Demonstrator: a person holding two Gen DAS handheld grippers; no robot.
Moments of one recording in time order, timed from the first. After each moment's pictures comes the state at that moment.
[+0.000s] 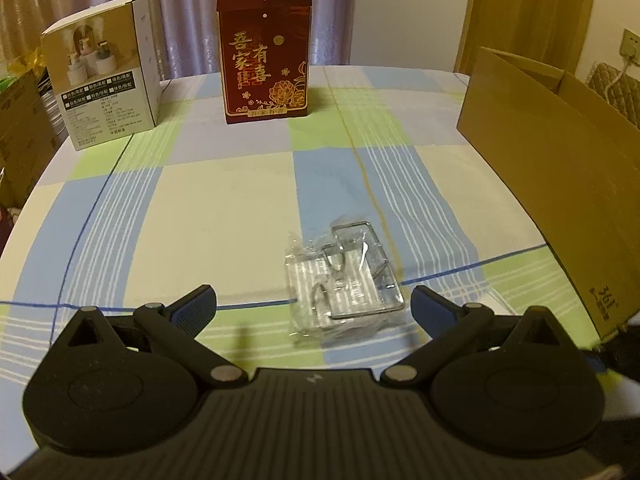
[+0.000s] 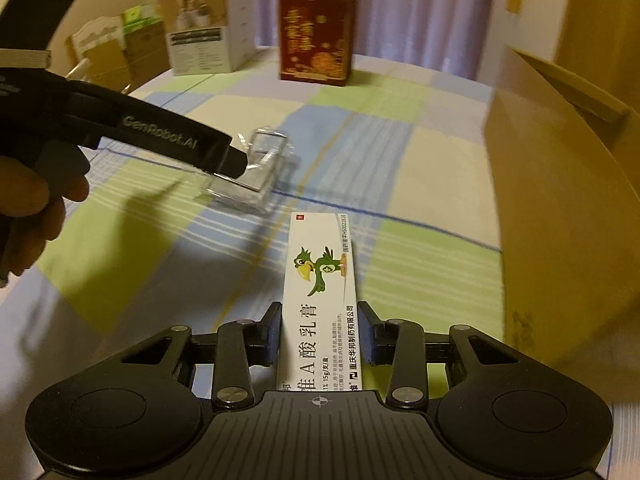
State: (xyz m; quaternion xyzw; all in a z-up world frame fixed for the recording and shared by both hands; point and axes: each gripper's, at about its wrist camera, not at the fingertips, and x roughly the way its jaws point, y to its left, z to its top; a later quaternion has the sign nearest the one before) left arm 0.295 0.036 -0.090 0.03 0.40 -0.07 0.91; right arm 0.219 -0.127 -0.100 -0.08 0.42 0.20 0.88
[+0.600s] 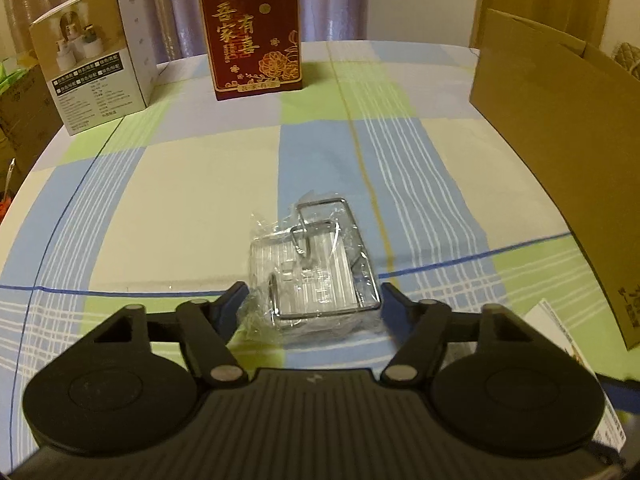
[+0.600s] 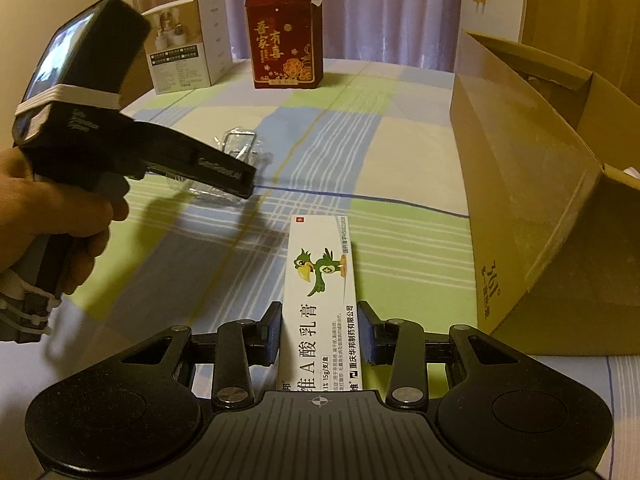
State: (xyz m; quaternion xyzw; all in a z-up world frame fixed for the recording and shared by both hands) left arm 0.306 0.007 -0.119 0.05 0.41 -0.04 0.91; right arm 0.201 -0.158 -0.104 -0.05 0.40 0.18 0.90
